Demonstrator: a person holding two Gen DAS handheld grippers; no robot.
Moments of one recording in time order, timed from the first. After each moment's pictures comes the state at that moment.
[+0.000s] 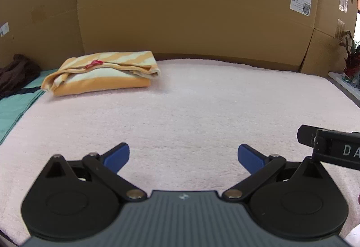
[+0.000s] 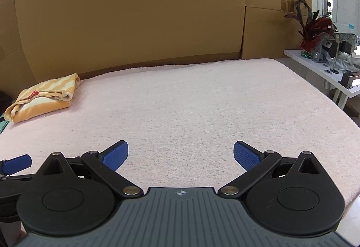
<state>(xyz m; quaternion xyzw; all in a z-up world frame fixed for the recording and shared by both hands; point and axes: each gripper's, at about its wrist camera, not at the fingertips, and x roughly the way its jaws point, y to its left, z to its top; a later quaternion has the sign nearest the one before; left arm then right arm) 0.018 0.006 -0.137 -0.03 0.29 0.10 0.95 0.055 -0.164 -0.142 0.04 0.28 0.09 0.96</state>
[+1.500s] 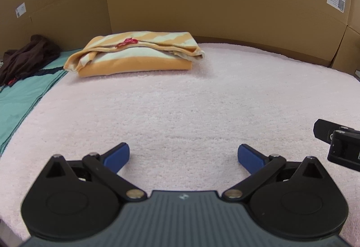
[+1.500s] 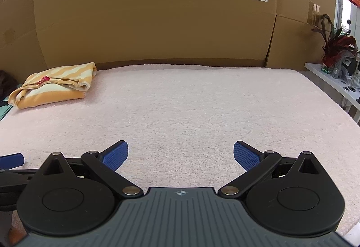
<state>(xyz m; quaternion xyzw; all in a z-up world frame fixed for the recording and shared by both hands) 0.024 0.055 -0.151 -0.05 0.33 0.15 0.93 0.060 -0.117 -0.146 -0.01 0.27 0.10 0.96</state>
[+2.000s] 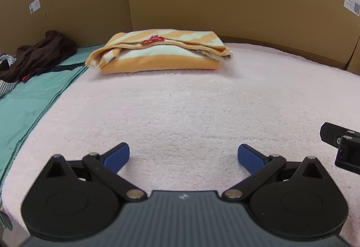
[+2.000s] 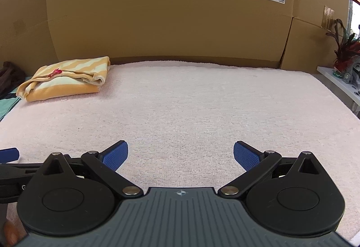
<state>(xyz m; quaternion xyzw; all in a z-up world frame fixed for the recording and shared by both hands) 0.015 0.080 -0.149 -0.05 0.33 0.18 0.92 0.061 -0.099 -0.145 -0.02 0.28 0.13 0.95</state>
